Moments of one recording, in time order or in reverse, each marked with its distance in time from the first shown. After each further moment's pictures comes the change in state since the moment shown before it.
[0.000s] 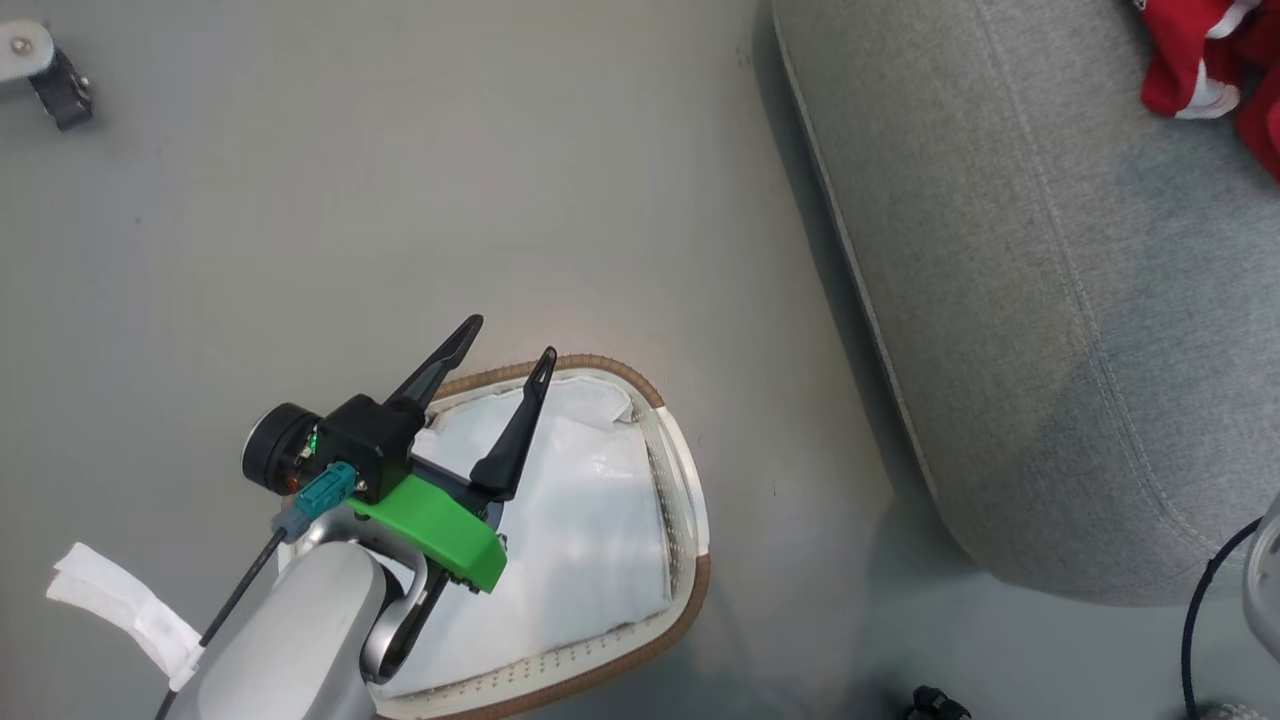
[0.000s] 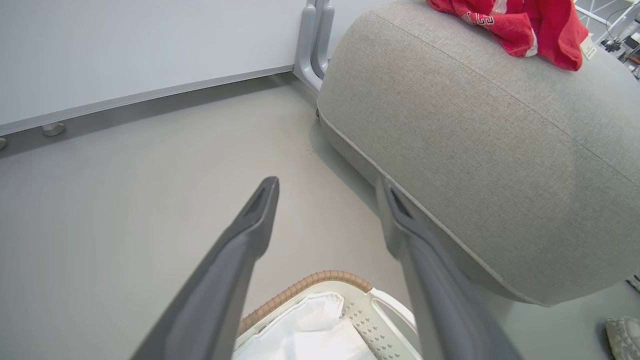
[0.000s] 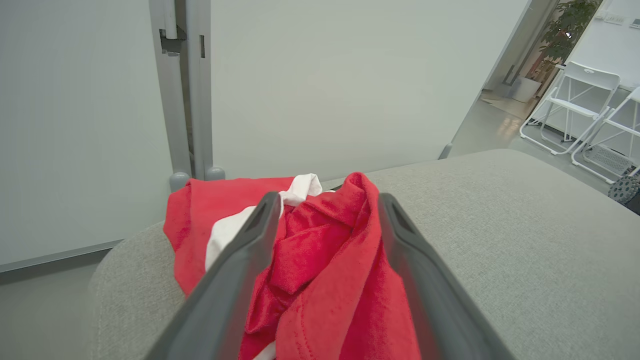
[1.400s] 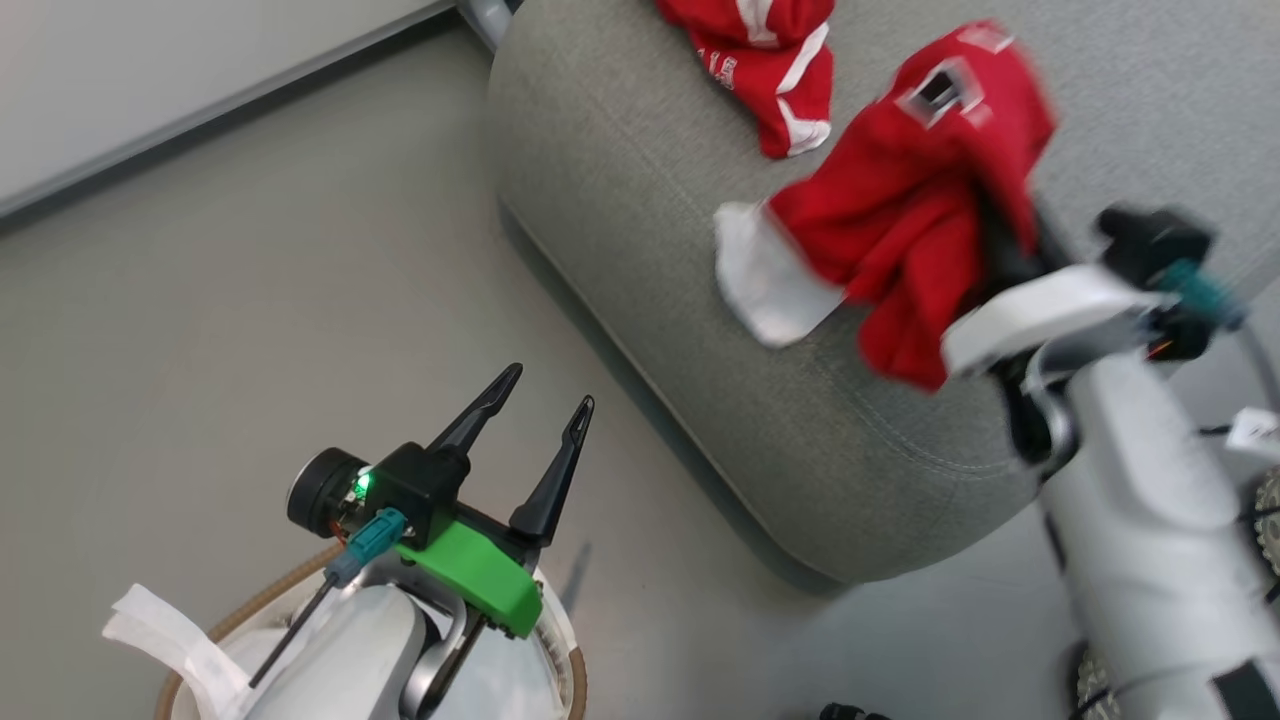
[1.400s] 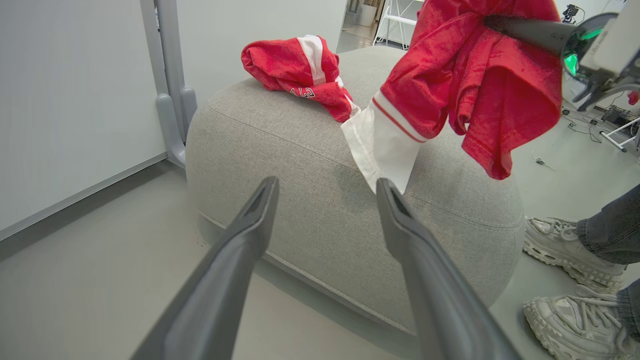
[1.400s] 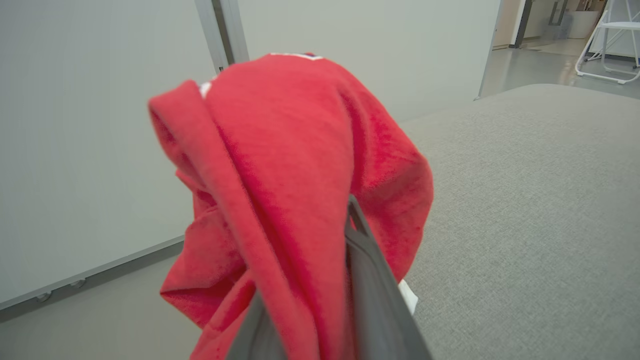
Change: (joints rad) left arm 0.081 -0.074 0.018 0.005 0.069 0.000 0.000; right arm 0.475 0.153 0.591 -0.275 0.572 0.000 -0.001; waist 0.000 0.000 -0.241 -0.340
